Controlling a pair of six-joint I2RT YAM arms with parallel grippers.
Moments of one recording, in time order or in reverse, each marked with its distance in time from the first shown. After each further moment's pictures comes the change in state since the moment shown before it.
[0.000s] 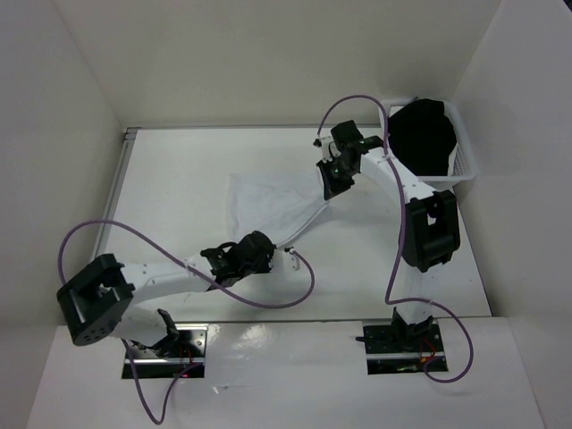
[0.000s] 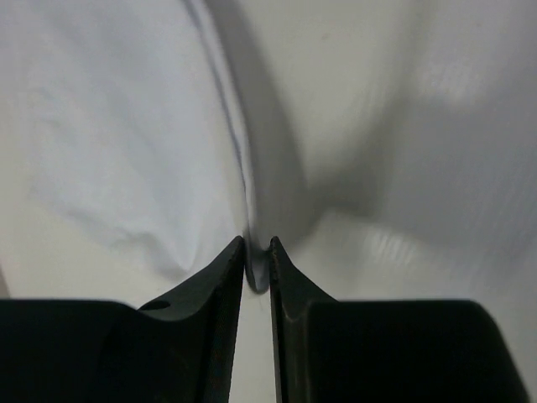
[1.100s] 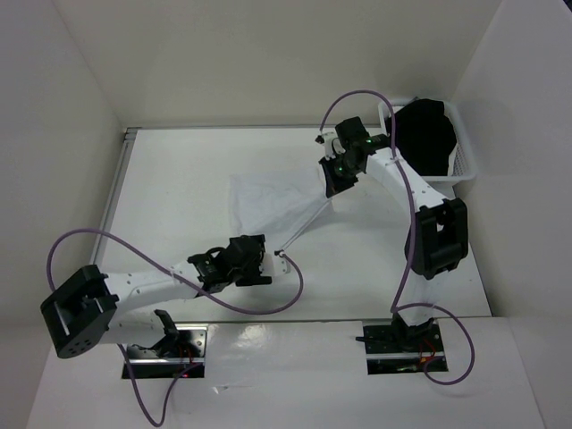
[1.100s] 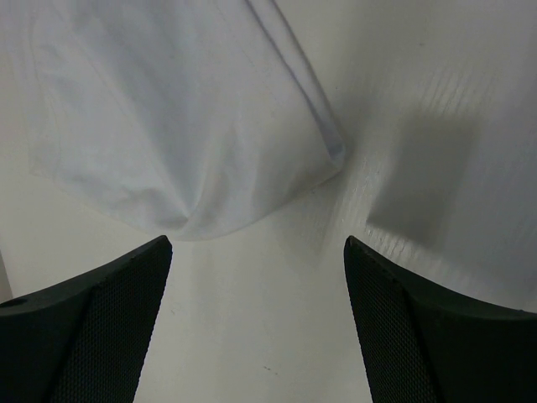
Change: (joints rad) left arm 0.029 -0.178 -0.085 -0.032 -0.006 0.003; right arm 0.000 -0.081 -0.006 -0.032 -0.010 -0.024
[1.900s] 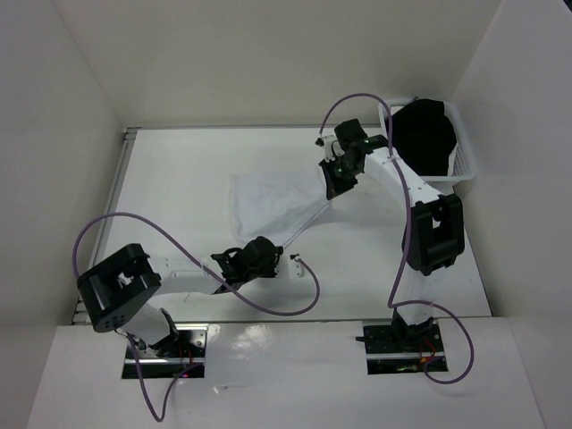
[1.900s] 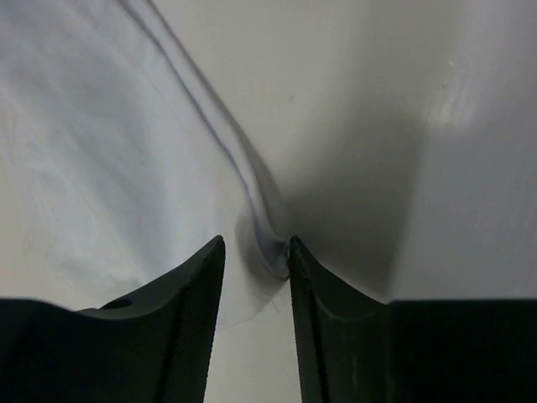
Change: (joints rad) left arm -0.027 0.253 0.031 0.260 0.050 0.055; right arm -0.009 0.040 0.000 0.001 -0.001 -0.003
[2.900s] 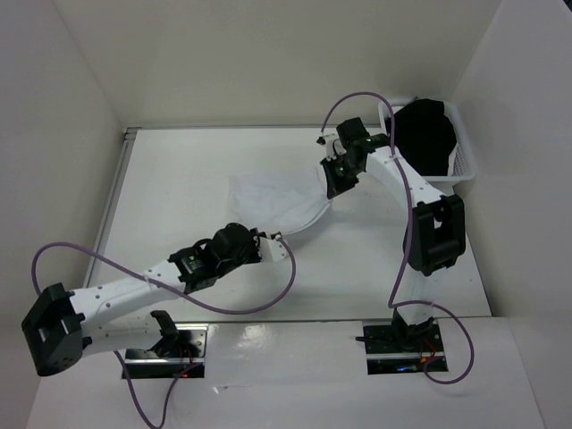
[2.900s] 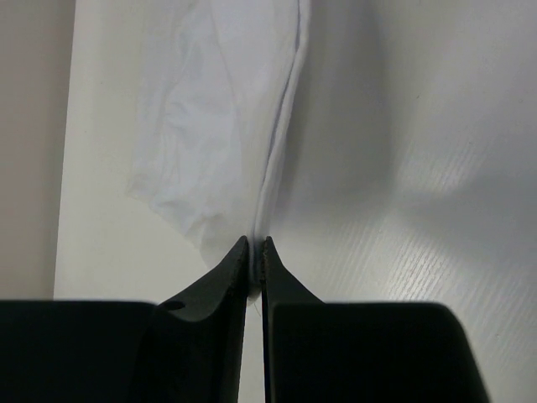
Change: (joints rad) left arm 0.037 -0.373 0.076 -0.281 -0.031 -0.065; right arm -0.009 -0.002 0.010 -0.006 -0.018 -0.003
